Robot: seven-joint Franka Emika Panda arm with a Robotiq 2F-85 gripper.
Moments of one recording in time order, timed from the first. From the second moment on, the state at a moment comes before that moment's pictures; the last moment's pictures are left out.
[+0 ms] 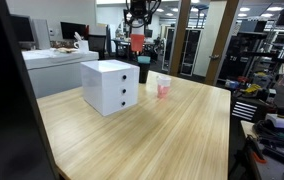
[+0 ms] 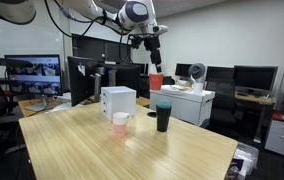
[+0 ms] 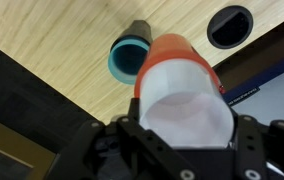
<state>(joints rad) -0.11 0.60 -0.27 -1.09 -0.07 1.87 0.59</state>
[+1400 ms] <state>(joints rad) -0.09 0.59 -0.13 -1.09 -0.07 1.87 0.38</state>
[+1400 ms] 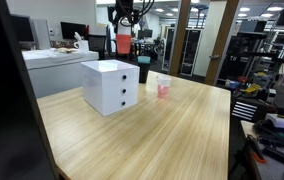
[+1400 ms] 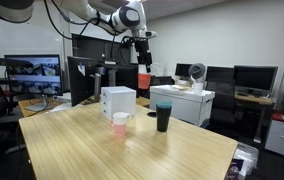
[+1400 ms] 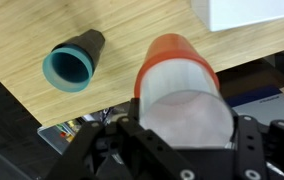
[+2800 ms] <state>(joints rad) -0.09 0.59 -0.03 -1.14 -0.07 1.87 0.19</state>
